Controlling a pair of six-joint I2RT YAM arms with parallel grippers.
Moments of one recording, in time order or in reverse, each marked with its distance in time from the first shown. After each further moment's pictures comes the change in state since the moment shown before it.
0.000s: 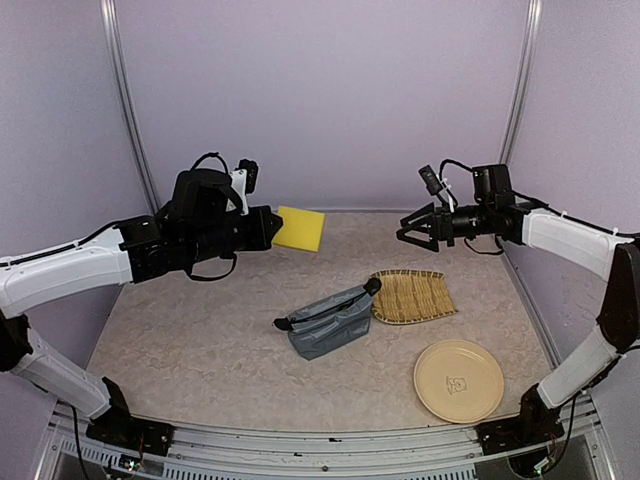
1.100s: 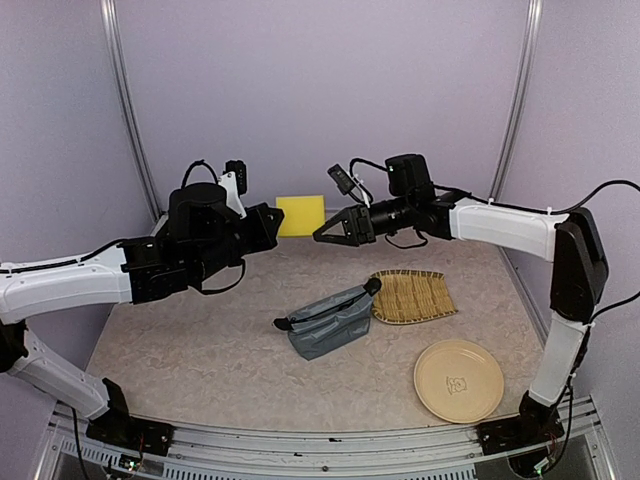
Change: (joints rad) left arm -0.084 -0.033 -0.111 0.257 -0.188 -0.111; right arm 0.370 0.336 0.346 0.147 0.005 0.317
